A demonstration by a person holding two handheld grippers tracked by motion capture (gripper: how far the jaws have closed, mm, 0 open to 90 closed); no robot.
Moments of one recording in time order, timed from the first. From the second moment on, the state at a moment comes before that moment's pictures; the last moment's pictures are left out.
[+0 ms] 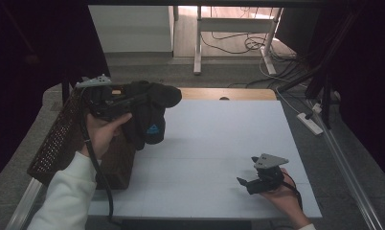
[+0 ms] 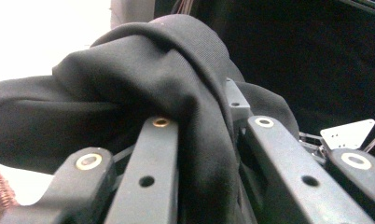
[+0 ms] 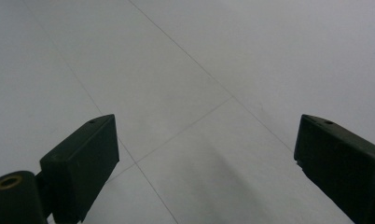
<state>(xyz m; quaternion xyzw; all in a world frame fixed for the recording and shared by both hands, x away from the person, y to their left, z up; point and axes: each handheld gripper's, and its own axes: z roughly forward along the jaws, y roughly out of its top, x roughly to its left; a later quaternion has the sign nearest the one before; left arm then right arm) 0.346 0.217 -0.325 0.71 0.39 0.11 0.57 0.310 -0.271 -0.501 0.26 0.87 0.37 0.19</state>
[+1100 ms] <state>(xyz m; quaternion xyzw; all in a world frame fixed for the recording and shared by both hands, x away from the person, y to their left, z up) 0.354 0.157 -0.343 0.74 0.35 0.06 0.57 0.310 -0.272 -0.500 0.26 0.87 0.37 0.19</state>
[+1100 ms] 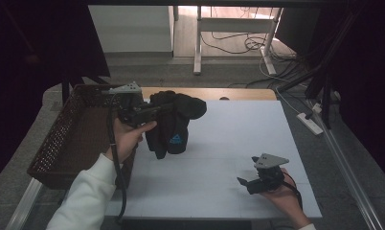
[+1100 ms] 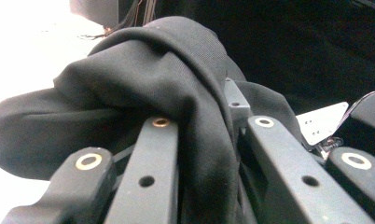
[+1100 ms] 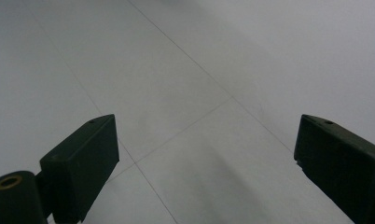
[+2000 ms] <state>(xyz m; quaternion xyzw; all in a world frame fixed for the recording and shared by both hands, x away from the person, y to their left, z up) 0.362 0.119 -0.392 0.76 0.35 0.01 0.54 0.310 -0.274 -0.498 0.26 0.87 0.38 0.19</state>
